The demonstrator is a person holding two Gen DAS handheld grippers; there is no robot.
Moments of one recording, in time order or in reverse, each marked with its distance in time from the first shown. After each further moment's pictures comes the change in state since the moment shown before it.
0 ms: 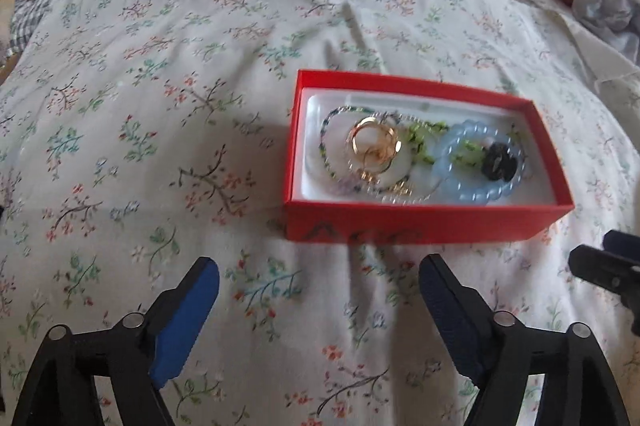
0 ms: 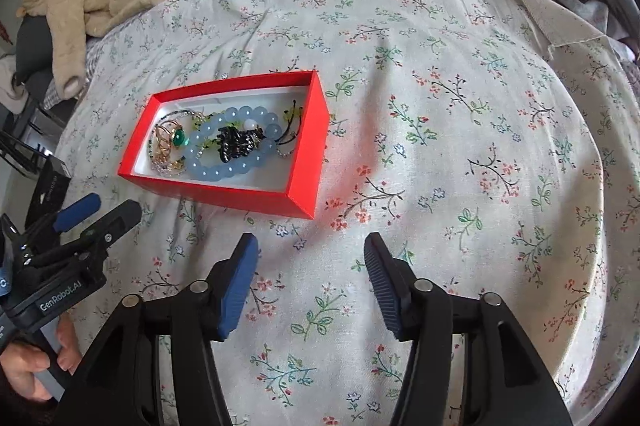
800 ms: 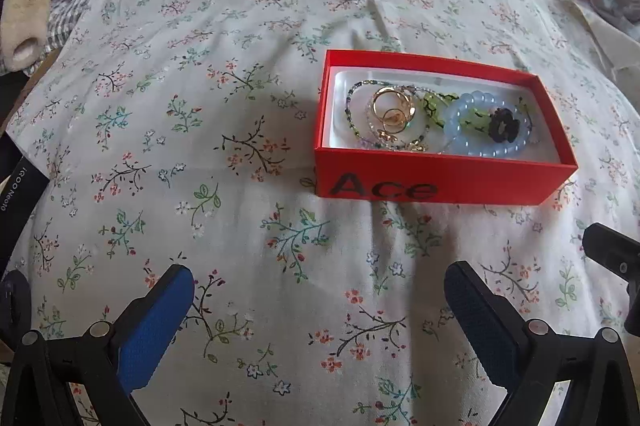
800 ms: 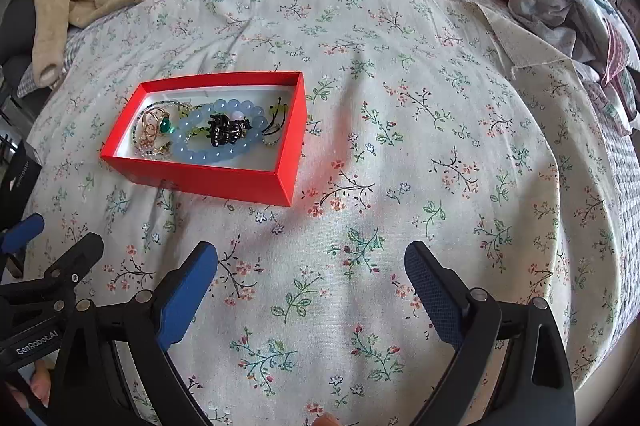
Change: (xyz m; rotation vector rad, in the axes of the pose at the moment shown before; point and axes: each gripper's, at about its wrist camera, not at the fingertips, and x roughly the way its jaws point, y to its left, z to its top) left arm -0.025 -0.004 -0.022 -0.009 -0.017 0.091; right arm -0.014 0.016 -0.017 -0.043 -0.066 -0.151
